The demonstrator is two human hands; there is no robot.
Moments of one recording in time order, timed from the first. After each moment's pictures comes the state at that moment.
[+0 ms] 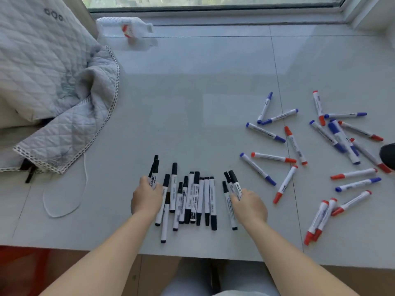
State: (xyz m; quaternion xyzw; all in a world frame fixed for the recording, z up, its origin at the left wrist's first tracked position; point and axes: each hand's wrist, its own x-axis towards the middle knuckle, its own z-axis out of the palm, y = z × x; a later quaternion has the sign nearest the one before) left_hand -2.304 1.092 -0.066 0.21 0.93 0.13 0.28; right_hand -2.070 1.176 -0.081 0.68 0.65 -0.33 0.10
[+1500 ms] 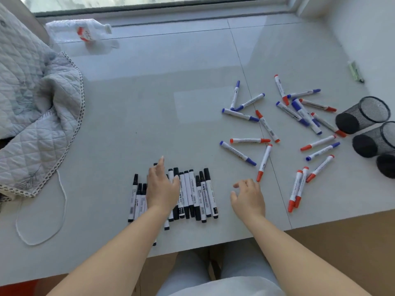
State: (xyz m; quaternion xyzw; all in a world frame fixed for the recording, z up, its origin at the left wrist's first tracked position) left_hand -2.264 1.115 -0.061 0.42 0.84 0.17 0.29; right_hand -2.045 1.140 -0.085 0.69 0.68 -0.24 0.03
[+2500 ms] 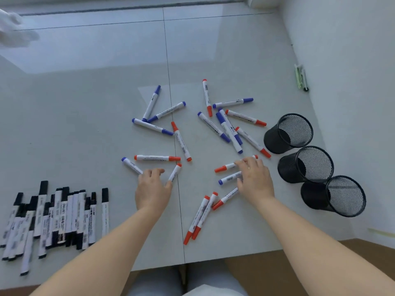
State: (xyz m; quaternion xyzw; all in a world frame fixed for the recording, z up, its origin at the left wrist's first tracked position) left_hand -2.009 1.248 -0.090 0.41 0.87 0.07 0.26; right_hand -1.763 1.333 -0.088 0.58 0.80 -0.14 0.07
